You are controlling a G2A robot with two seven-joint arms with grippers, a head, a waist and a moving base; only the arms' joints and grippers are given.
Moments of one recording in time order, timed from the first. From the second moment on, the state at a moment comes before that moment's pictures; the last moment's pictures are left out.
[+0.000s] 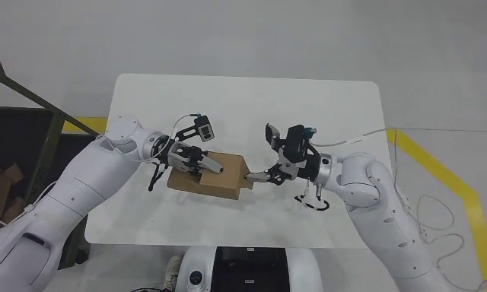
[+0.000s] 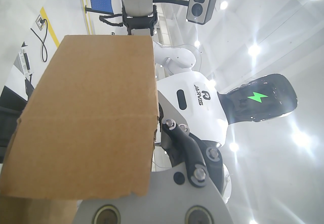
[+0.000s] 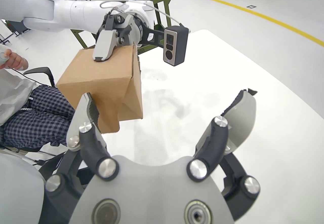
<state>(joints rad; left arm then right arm) 0.83 -0.79 -0.74 -1.38 -1.09 -0.08 -1.54 -1.24 -1.18 1.13 -1.81 -0.76 -0.78 0.47</state>
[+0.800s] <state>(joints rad) 0.83 -0.79 -0.74 -1.38 -1.09 -0.08 -1.54 -1.22 -1.18 1.06 -1.81 -0.84 -0.73 0.42</state>
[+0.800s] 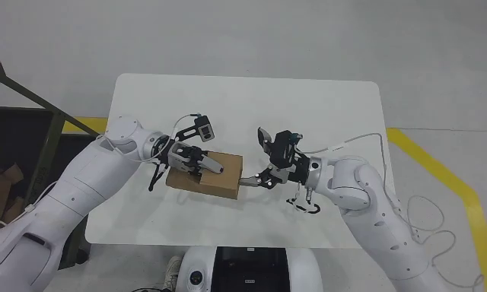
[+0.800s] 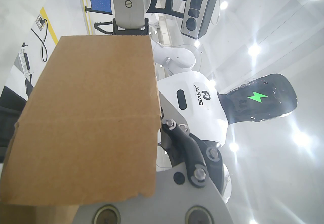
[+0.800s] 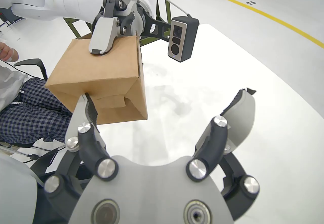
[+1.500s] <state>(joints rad) 0.83 -0.79 -0.74 -1.38 -1.09 -0.08 -1.54 -1.16 -1.18 1.00 -1.77 -0.84 -0.70 0.38</state>
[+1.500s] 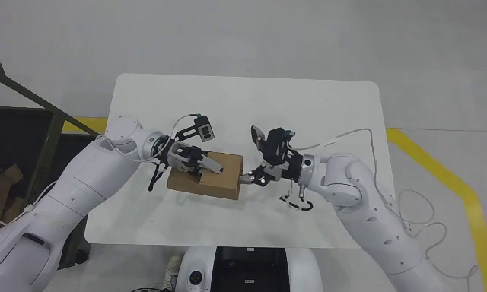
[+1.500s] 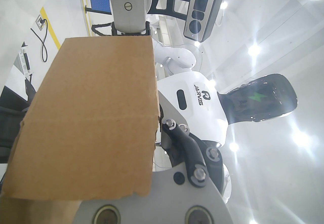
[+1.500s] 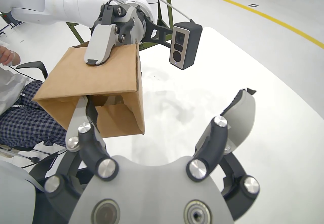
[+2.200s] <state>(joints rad) 0.83 -0.79 -0.74 -1.38 -1.09 -0.08 -1.54 -1.27 -1.14 1.15 -1.82 -0.84 -0.72 0.40</state>
